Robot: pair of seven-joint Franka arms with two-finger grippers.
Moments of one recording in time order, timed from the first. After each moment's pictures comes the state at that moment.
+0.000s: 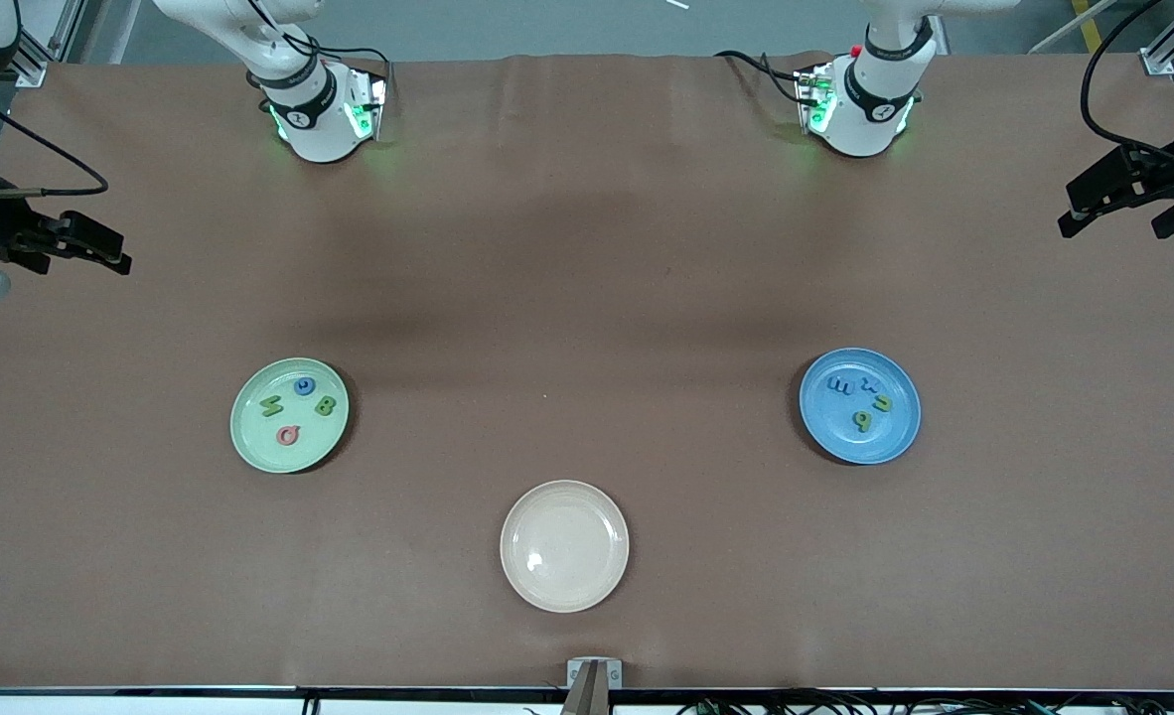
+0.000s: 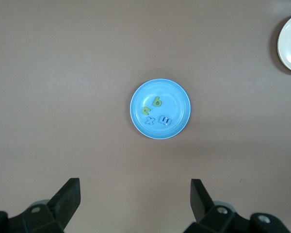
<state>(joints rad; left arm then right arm) -0.09 -0.08 0.07 -1.57 -0.04 1.55 -0.03 0.00 -0.06 -0.06 -1.72 0.00 1.59 -0.03</state>
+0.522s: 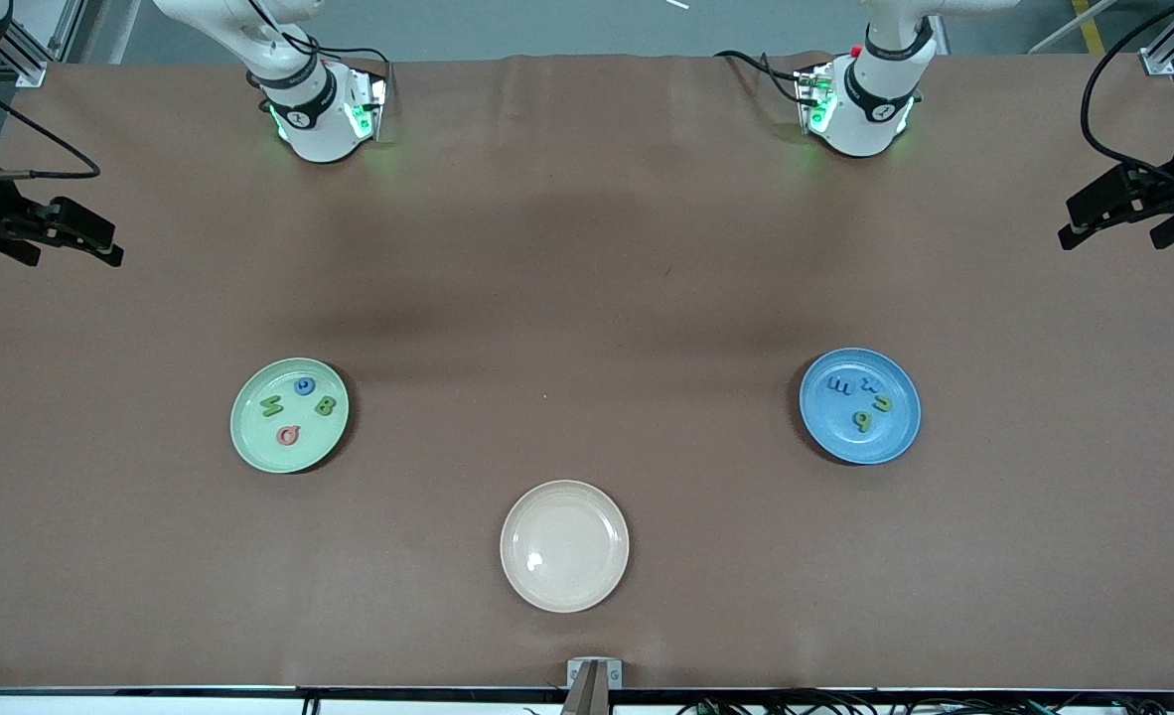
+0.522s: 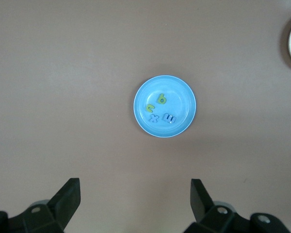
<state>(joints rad) -0.09 -0.05 0.07 -1.57 -0.03 1.55 -0.03 0.00 -0.09 -0.06 -1.72 0.00 1.60 -0.03</state>
